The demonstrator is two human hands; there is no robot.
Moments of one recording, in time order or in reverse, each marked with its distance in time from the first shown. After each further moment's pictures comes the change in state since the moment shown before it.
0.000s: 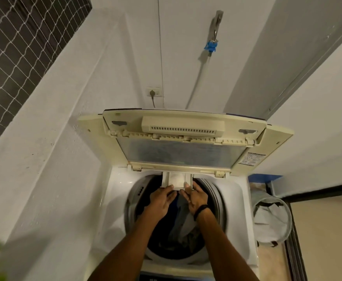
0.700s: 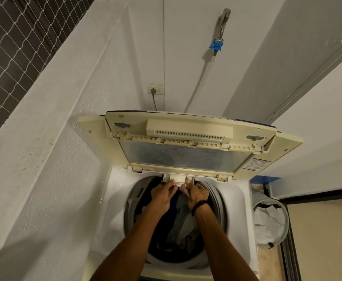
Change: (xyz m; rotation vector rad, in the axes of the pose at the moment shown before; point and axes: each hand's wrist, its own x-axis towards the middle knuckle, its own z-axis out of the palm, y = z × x) left_hand 0.012 0.011 0.016 -0.036 0.040 0.078; right_hand 0.004 -0.015 0.026 0.059 0.126 0.025
